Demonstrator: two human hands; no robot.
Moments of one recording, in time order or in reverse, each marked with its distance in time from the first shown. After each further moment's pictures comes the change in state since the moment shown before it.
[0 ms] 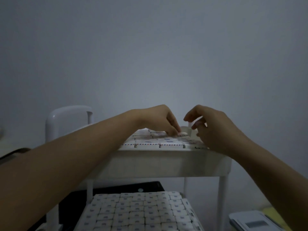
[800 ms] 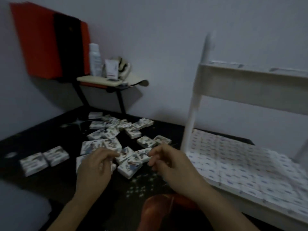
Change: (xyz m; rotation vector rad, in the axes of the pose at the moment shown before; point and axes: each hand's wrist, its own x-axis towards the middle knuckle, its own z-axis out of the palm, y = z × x) left_hand -0.449 -0.209 0.166 0.218 0.974 -0.659; right_hand -0.181 -0.204 0.243 0.873 -0.730 -0.204
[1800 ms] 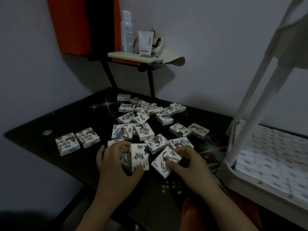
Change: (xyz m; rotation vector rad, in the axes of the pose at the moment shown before) left_hand -0.030 -0.035 -0.006 0.042 -0.032 -0.224; right_hand 0.039 0.062 0.079 -0.023 0.024 0.309
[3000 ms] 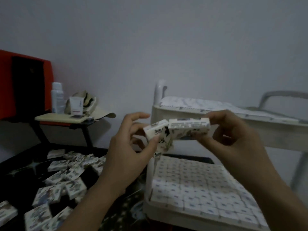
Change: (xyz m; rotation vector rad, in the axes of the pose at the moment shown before) left_hand 0.056 0.268 -0.025 -0.782 -0.195 0.458; right_hand -0.141 -0.121 -0.242 -0.064 0.651 -0.524
